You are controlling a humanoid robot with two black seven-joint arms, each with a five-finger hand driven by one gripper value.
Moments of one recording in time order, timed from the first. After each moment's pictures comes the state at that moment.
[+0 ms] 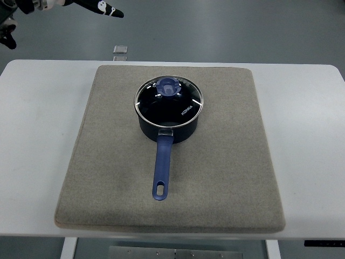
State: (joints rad) left arm -1.42 0.46 -0.17 -0.47 0.76 -0.50 -0.45; right arm 0.00 0.00 -0.04 0.18 0.00 0.02 0.07
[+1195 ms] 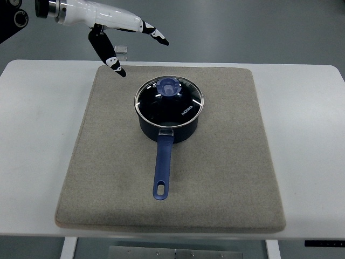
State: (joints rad) left arm -1.50 0.62 -0.18 -0.98 1.53 -0.51 -0.61; right arm 0.00 0.00 -0.04 0.18 0.00 0.02 0.07
